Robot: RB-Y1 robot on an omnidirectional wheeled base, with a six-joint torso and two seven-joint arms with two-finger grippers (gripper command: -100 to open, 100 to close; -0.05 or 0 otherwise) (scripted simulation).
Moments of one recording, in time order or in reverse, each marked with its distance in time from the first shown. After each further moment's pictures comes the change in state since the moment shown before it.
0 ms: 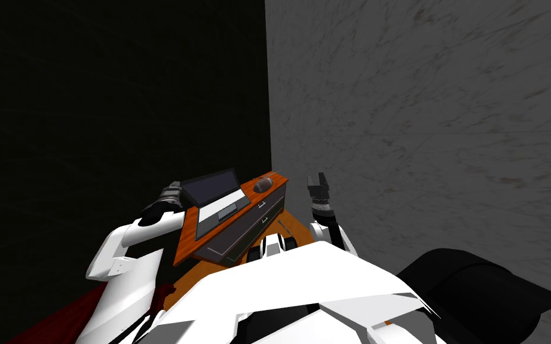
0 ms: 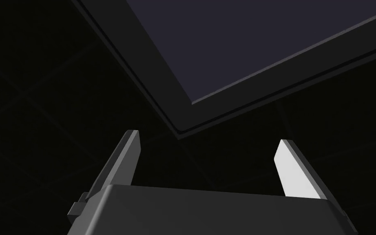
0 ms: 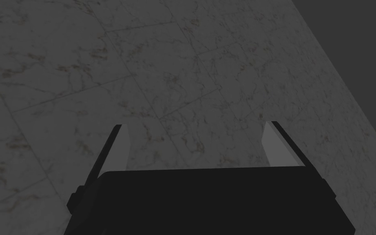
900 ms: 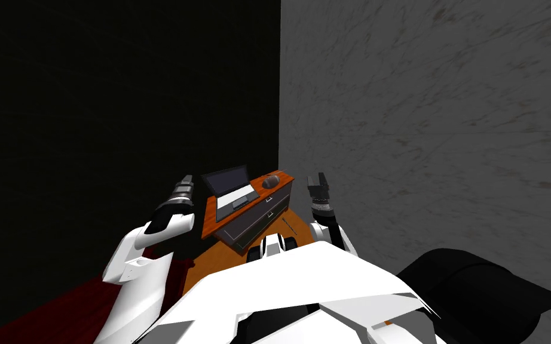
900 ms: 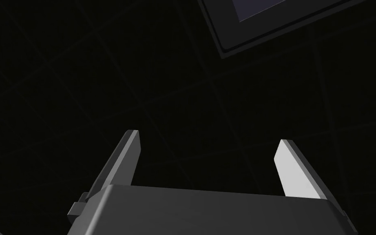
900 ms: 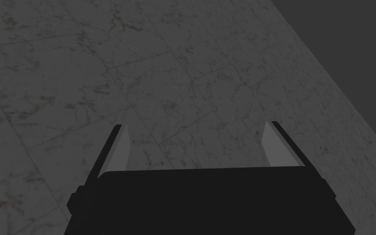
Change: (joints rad) left arm 0.057 -0.084 -0.071 -0.122 0.069 -0.200 -0.044; right arm 0.000 0.000 0.000 0.000 0.000 0.000 0.000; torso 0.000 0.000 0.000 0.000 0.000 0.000
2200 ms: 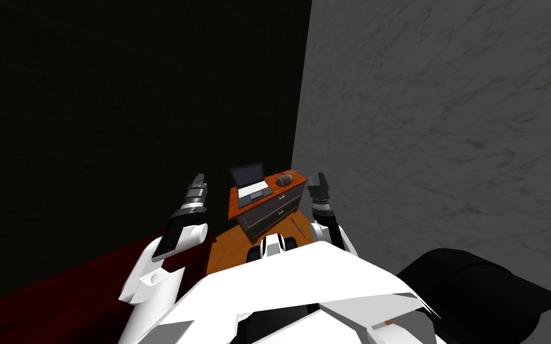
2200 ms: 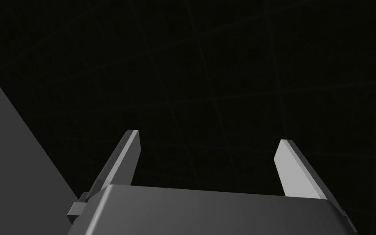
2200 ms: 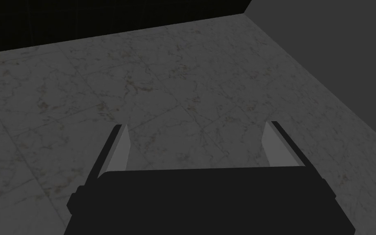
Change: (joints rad) left arm 0.166 -0.124 -0.149 -0.138 0.090 -0.361 -0.023; right arm 0.000 0.000 0.000 0.000 0.000 0.000 0.000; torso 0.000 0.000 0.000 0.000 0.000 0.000
